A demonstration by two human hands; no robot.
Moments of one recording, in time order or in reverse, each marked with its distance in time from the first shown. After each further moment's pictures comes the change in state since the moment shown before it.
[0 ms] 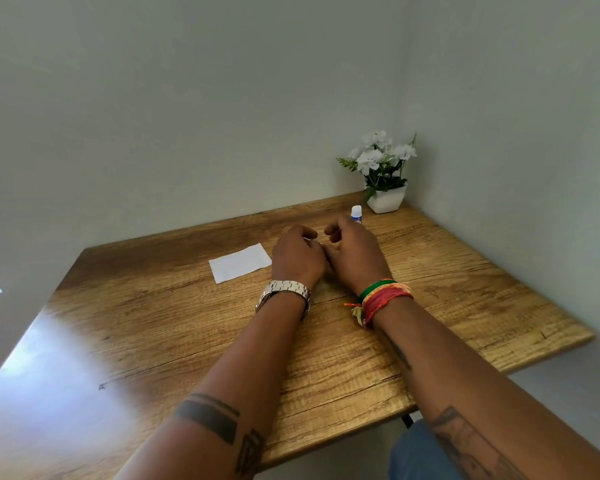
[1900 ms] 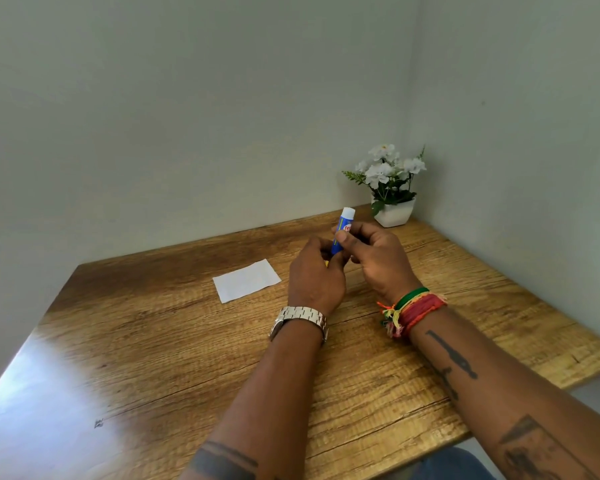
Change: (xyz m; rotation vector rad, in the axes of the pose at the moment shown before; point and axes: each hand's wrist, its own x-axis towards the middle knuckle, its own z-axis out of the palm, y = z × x) left_hand 0.000 -0.006 0.008 -0.208 -0.053 0.168; right_hand 0.012 0.005 -0.009 0.729 -0.018 0.089
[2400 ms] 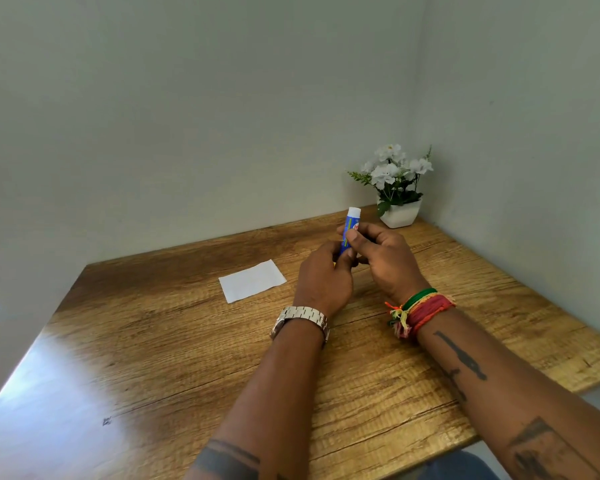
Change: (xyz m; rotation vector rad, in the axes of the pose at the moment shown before) left_hand 0.000 0.001 -0.002 -0.046 -0.141 0.009; right_hand -0.001 -0.004 0.000 0.018 -0.022 0.041
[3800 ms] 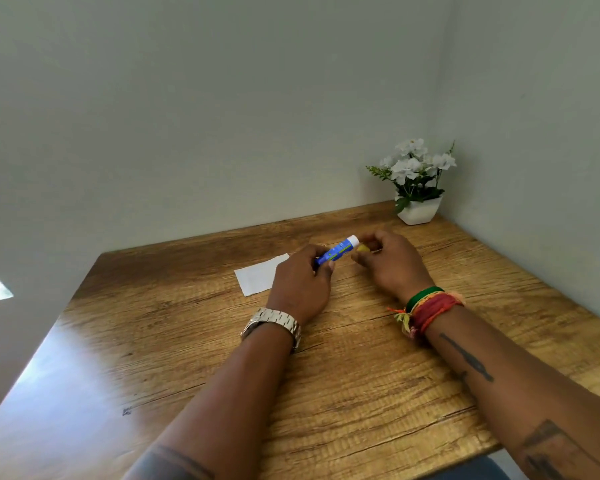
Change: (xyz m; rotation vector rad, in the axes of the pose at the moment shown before) left_hand -0.007 -0.039 -0.057 0.243 0.017 0.009; right_hand 0.013 0.021 0.011 -0.605 0.024 0.044
